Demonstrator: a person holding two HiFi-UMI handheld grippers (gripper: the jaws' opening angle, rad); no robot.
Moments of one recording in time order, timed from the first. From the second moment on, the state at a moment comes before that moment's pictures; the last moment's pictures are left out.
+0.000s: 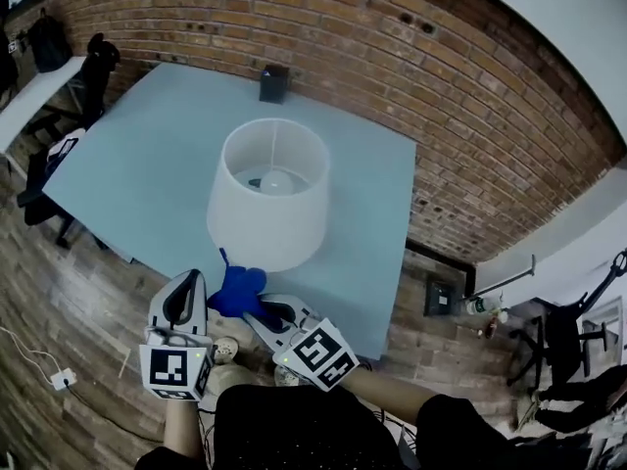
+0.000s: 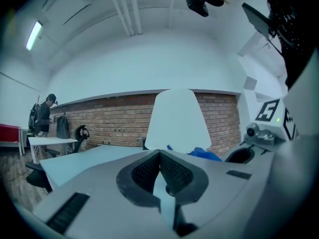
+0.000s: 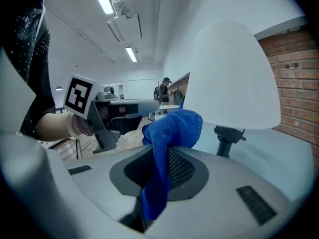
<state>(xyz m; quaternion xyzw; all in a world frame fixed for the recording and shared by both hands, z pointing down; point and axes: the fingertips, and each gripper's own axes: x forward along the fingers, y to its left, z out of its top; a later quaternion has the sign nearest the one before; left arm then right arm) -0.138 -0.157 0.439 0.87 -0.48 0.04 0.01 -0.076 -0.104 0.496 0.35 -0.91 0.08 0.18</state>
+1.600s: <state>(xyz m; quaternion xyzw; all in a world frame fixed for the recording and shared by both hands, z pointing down) -0.120 -0.078 0.445 0.86 -0.50 0.08 0.01 0.035 -0.174 0.525 0.36 -0.93 0.04 0.06</state>
